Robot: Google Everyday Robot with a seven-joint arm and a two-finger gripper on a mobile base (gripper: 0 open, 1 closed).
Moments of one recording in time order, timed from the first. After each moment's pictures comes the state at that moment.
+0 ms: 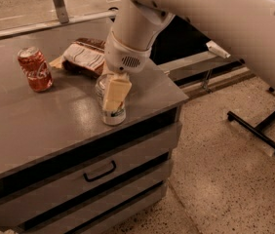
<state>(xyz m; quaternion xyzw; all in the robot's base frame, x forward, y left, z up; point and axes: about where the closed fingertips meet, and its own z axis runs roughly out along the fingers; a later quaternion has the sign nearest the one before) 0.516 0.062 0.899 -0.76 0.62 0.10 0.17</state>
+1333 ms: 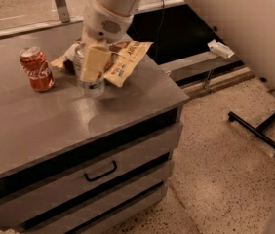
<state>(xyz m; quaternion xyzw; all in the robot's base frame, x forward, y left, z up) 0.552 0.108 0.958 -0.77 0.59 0.11 0.22</state>
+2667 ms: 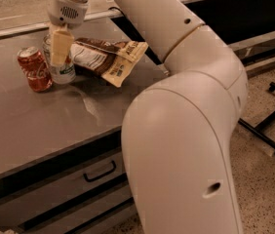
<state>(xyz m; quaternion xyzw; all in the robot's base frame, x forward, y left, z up) 0.627 0.199 0.945 -0.79 0.56 0.14 0.19</state>
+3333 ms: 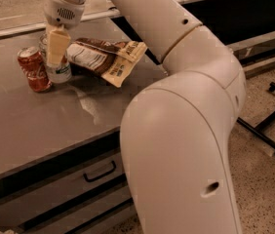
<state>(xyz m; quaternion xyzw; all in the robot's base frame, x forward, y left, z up) 0.634 0.210 0.943 -0.79 0.56 0.14 0.20</state>
